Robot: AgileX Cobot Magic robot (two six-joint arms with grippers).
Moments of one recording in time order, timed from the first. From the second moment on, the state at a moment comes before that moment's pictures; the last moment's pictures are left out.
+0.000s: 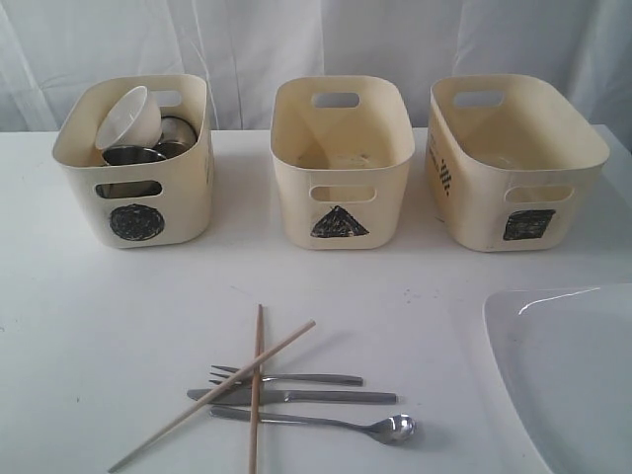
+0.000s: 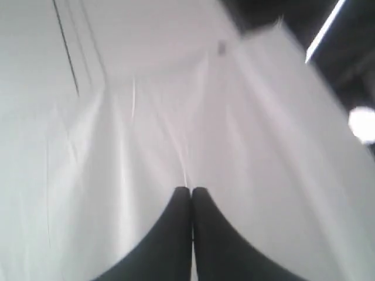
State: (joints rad) left arm 0.09 0.00 0.01 -0.16 0.57 -0.07; right arm -0.09 0.84 -0.76 0.16 -0.48 0.12
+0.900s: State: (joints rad) left arm 0.09 0.00 0.01 -0.16 0.57 -0.07; right arm 0.27 1.40 -1.16 0.50 1.02 -0.25
